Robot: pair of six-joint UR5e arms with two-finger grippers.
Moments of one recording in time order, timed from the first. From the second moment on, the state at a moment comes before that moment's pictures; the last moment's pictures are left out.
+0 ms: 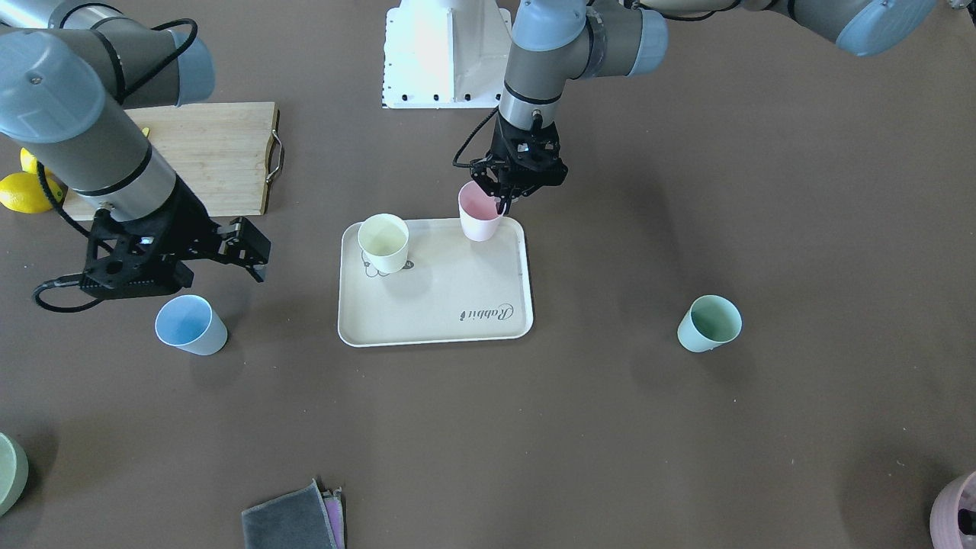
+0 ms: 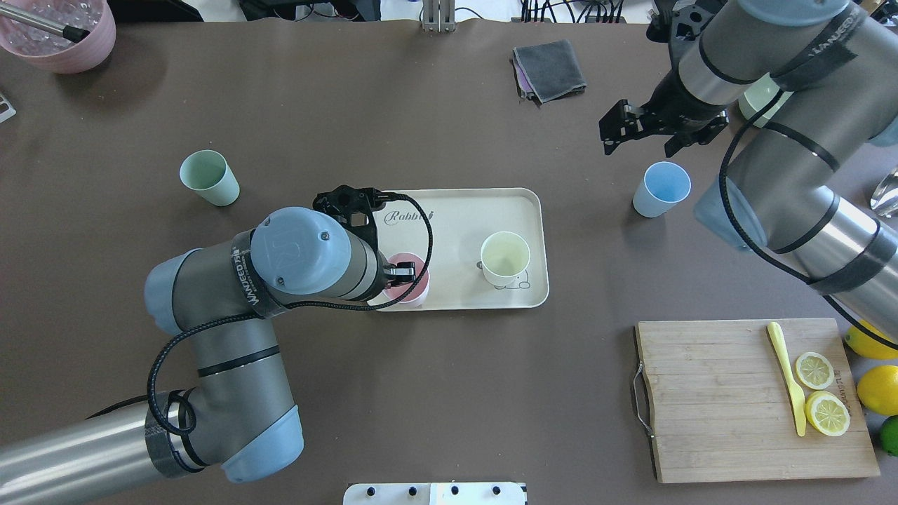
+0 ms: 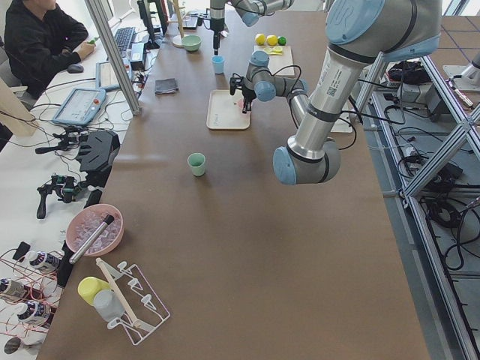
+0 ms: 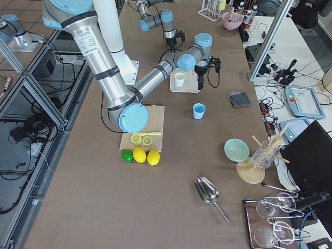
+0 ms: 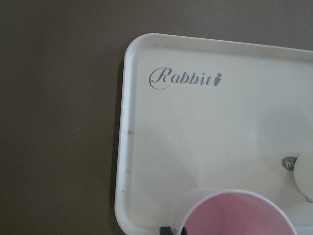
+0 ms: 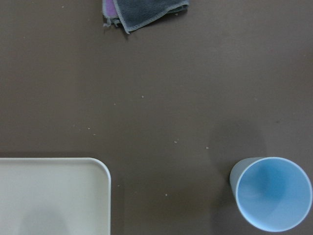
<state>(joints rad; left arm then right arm) -0.44 -2.18 -1.76 -1.71 -1.70 -1.37 0.96 -1.10 1.76 -1.57 2.17 0.84</state>
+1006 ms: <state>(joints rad) -0.45 -2.19 -1.75 -1.73 -1.68 -1.32 1.04 -1.17 1.67 -1.55 2.18 0.70</state>
